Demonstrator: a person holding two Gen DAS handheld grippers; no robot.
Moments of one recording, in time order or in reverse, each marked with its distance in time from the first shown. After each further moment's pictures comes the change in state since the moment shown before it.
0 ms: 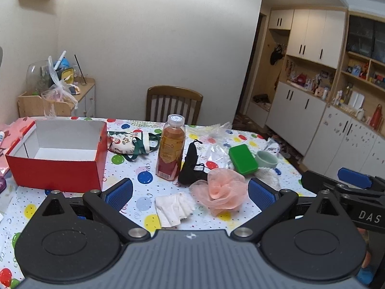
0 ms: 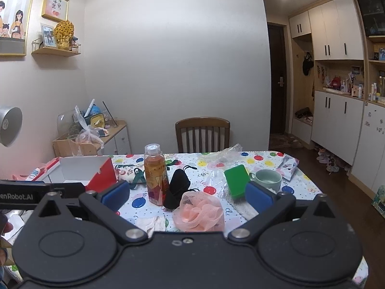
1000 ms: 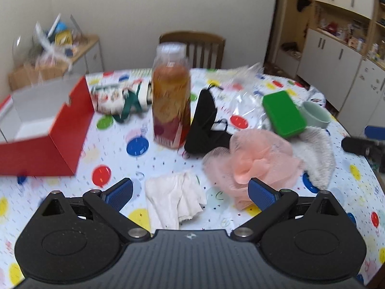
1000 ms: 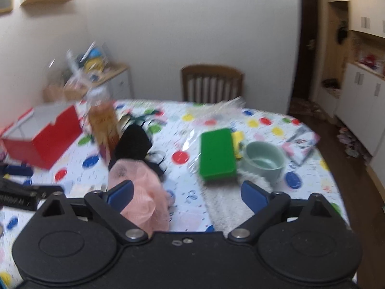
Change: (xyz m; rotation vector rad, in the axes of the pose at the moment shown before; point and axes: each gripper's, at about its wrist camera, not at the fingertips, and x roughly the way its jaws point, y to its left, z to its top) left arm 0.186 -0.029 -0.013 0.062 0.259 0.163; right arm 0.180 -0.117 -0.010 -0.134 0.299 0.130
